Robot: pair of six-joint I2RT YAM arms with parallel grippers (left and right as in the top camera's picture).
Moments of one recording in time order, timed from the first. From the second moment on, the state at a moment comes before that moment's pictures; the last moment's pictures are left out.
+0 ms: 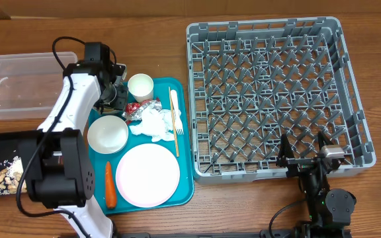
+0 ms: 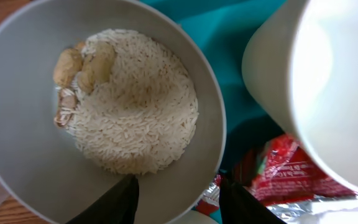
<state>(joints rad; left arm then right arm) 0.02 1.93 1.43 -0.85 0.00 0.17 -0.07 0.01 0.02 -0.02 -0.16 0.11</state>
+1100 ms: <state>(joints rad) 0.02 1.95 1.41 -0.84 -0.01 0.18 -0.07 0.01 0.02 -0.02 -0.16 0.11</state>
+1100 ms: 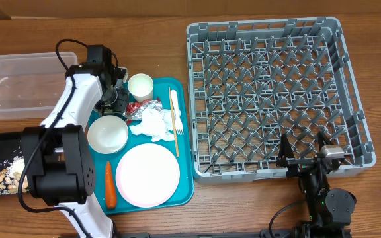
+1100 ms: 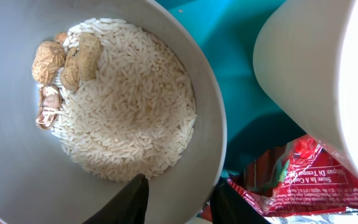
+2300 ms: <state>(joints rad) 0.01 1.95 1.41 -0.86 0.02 0.18 -0.07 0.01 0.02 -0.02 -0.16 0.11</state>
